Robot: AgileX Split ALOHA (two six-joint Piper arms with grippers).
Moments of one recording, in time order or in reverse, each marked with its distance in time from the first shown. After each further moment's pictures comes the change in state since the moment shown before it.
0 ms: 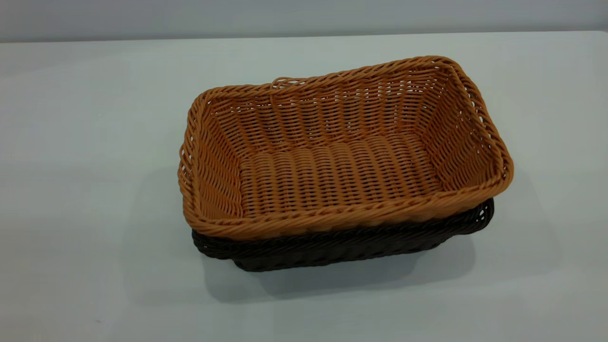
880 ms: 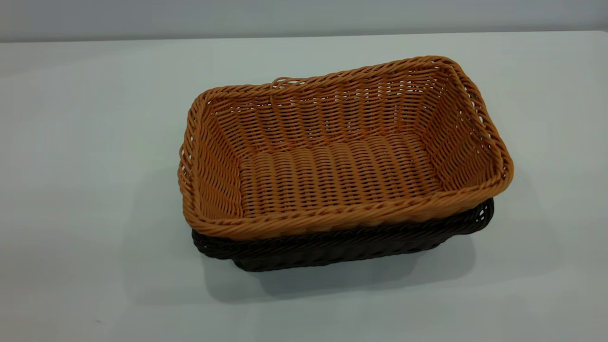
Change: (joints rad) left arm -0.003 -0.150 0.110 0.003 -0.039 0.002; right arm 0.000 0.000 0.000 0.000 -0.004 0.000
